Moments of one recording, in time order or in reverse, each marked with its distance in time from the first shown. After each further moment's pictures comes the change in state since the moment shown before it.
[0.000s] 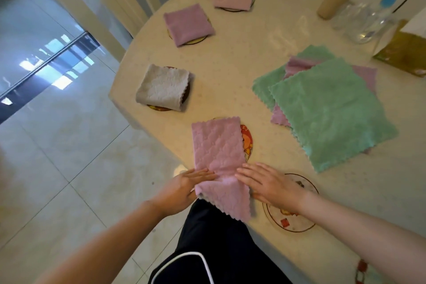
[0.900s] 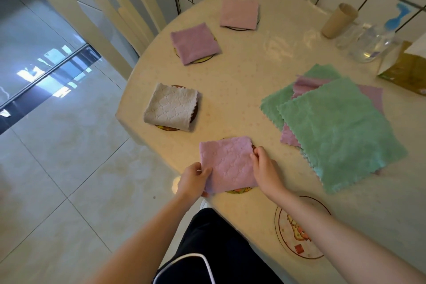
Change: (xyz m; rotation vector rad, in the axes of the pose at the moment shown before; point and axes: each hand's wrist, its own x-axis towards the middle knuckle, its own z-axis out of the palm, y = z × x) left_hand 0.061 0.006 -0.038 -0.692 0.347 -0.827; right_hand 0.104 0.003 -0.046 0.829 0.328 1.059
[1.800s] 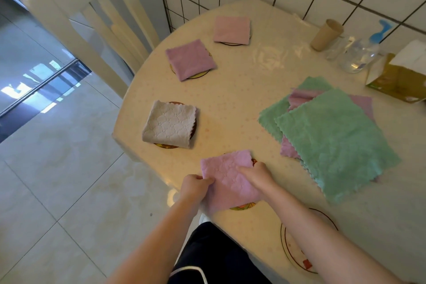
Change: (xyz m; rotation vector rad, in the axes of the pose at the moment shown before) left_hand 0.024 0.026 -0.010 -0.116 0.034 -0.196; right_hand 0.032 -0.032 0.012 0.157 -0.131 0.504
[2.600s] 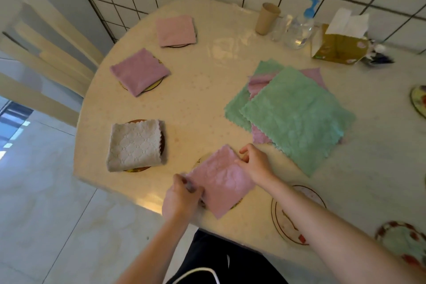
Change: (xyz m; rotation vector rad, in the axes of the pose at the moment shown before) left_hand 0.005 0.002 0.005 0.573 0.079 0.359; right_hand 0.011 0.027 -0.034 -0.078 0.253 -0.261
